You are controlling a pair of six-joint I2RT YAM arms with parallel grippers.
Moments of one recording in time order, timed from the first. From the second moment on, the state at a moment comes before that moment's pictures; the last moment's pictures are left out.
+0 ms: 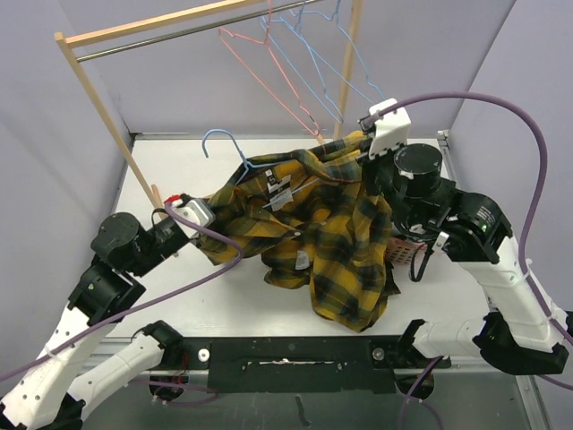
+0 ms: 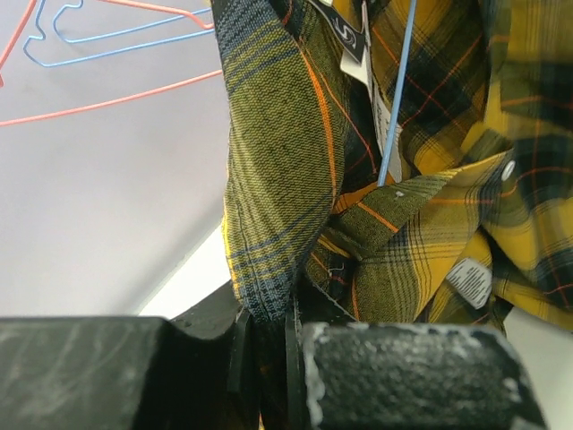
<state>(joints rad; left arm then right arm) -0.63 0.70 1.03 -0.29 0.20 0.37 0.90 1.23 1.86 -0.86 0.65 -0.12</state>
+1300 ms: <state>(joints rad) -0.62 0.75 1.61 -1.41 0.00 0.01 0.90 1.00 1.20 -0.64 -0.14 0.14</state>
